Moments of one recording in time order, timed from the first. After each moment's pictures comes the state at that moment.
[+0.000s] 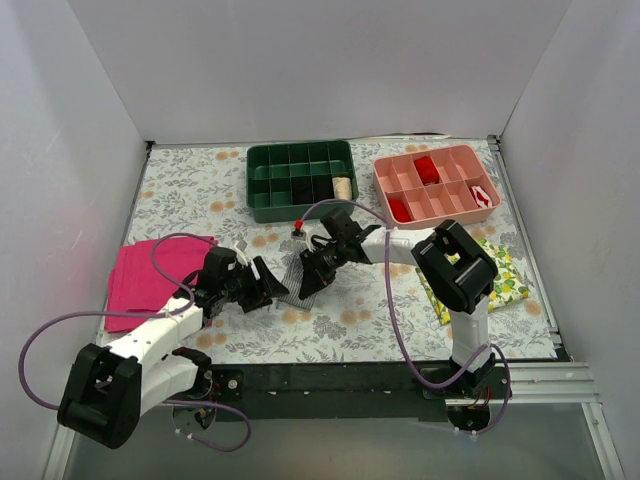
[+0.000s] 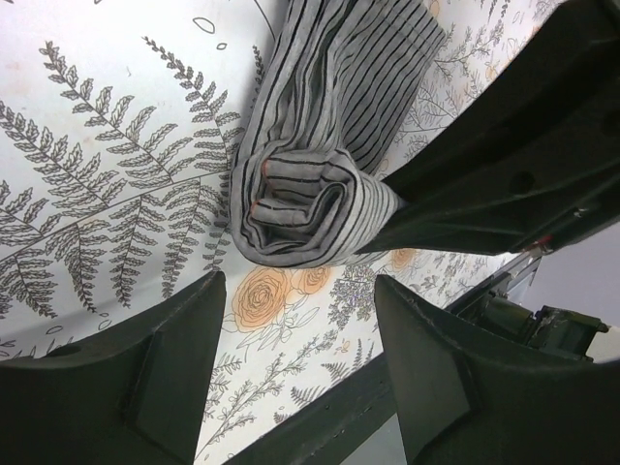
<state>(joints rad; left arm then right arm) -0.37 1.04 0.38 -0.13 0.38 -0.84 0.78 1.97 1.15 -0.12 -0.86 0.13</state>
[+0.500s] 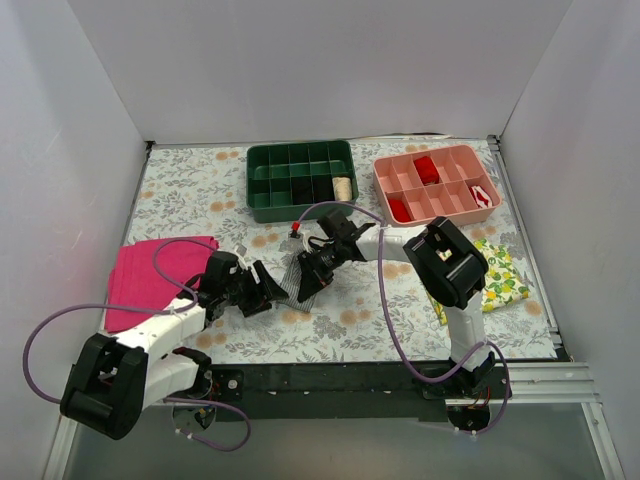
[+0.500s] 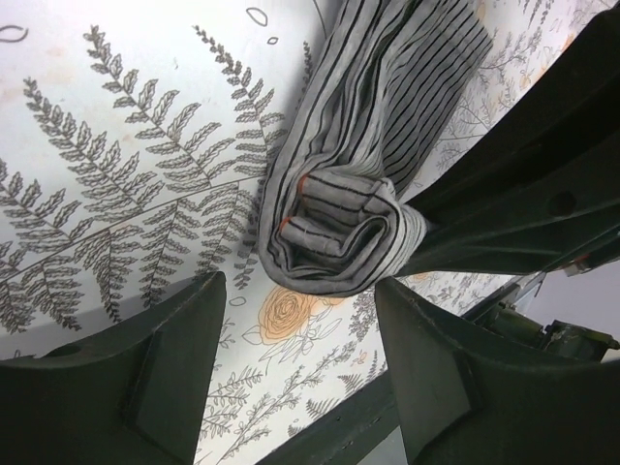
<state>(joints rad) -0.37 1.08 0.33 -0.07 0.36 -0.86 0.78 2.05 1.22 -0.19 -0.95 0.12</state>
